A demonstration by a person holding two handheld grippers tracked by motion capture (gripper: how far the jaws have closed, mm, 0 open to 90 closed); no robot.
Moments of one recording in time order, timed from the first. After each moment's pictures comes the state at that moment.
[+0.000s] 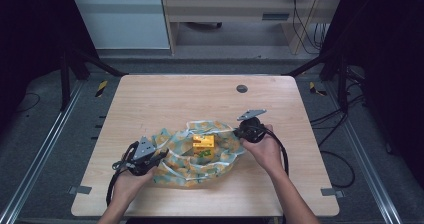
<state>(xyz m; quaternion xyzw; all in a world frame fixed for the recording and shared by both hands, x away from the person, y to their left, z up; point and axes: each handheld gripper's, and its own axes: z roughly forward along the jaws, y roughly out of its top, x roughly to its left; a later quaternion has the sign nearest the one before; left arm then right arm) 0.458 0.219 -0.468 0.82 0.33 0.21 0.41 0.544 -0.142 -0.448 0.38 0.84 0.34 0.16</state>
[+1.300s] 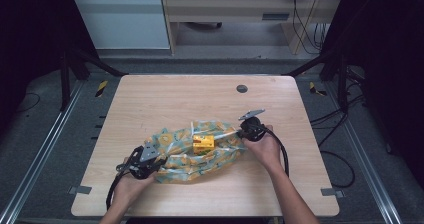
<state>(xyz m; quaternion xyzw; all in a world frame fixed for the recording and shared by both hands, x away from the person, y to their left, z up) 0.456 0.218 -0.487 0.85 0.34 0.19 0.35 0.562 -0.150 -0.472 0.41 0.84 0.31 0.16</state>
